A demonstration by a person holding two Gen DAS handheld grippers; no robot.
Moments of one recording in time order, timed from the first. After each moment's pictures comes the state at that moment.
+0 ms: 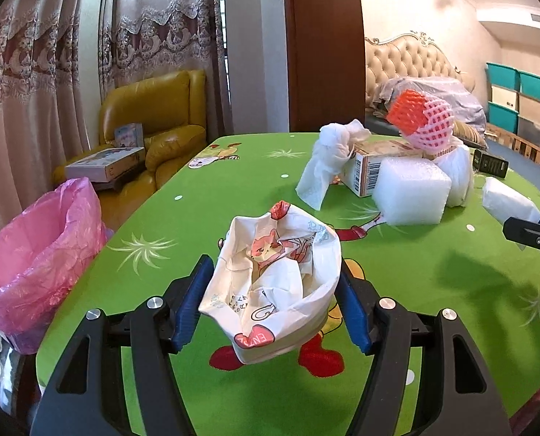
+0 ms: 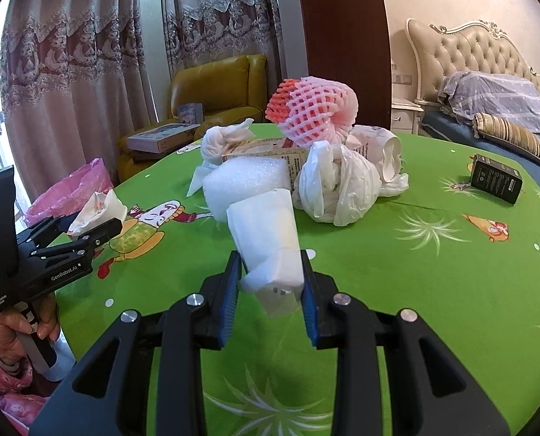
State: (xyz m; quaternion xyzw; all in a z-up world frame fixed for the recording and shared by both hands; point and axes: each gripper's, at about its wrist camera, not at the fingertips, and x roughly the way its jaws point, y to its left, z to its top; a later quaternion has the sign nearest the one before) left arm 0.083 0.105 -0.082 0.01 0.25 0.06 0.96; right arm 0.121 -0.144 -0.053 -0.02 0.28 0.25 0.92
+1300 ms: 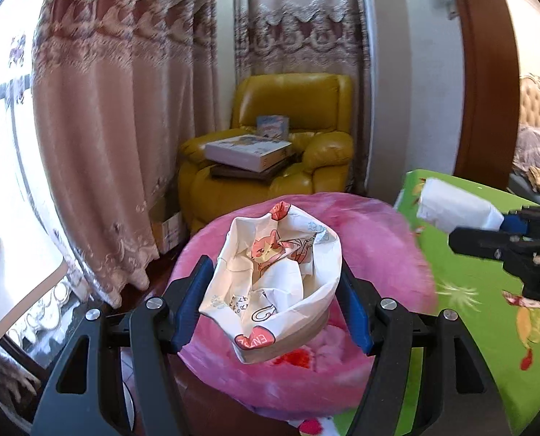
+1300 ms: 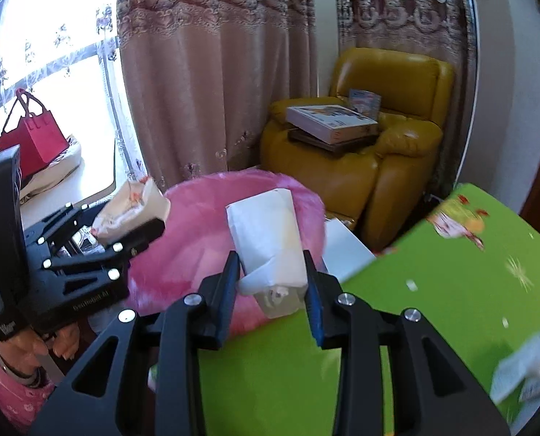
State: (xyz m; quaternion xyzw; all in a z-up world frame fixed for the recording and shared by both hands) left arm 0.007 0.374 -0.032 -0.06 0.24 0.29 0.93; right arm 0.145 0.242 0.007 -0.14 0.28 0.51 0.80
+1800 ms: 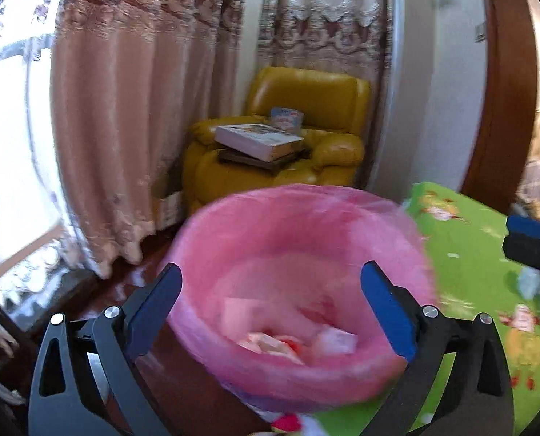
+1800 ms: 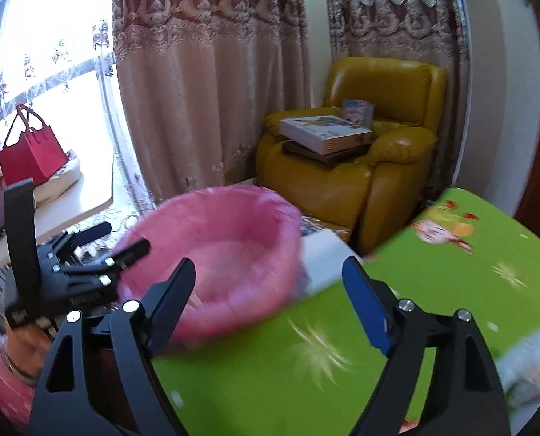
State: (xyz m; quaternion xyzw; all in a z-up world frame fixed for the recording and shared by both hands) left arm -0.002 0.368 -0.039 -0.13 0.23 0.28 0.92; right arm 0.156 0.167 0.013 -0.12 0.26 0.49 0.82
